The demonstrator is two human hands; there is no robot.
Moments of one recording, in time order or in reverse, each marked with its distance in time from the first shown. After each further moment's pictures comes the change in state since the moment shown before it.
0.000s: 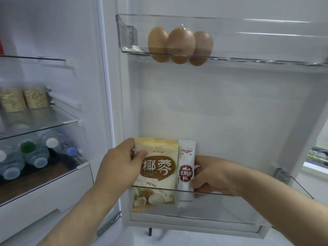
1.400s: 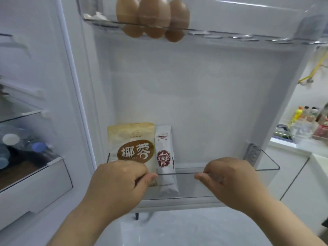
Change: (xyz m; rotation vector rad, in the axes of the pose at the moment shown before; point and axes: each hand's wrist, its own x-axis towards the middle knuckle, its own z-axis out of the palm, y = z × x) left_hand -0.043 -0.006 0.015 0.271 -0.150 0.636; right_hand -0.064 0.076 -0.004 -1.067 0.956 -0.776
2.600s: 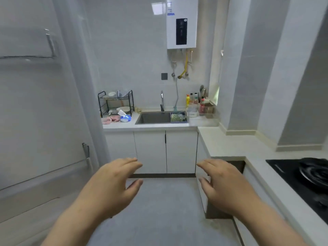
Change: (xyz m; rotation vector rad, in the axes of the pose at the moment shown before) left_hand 0.063 0.352 0.076 -0.238 -0.353 0.320; right_hand -0.260 0.167 -0.257 -0.294 -0.322 0.672
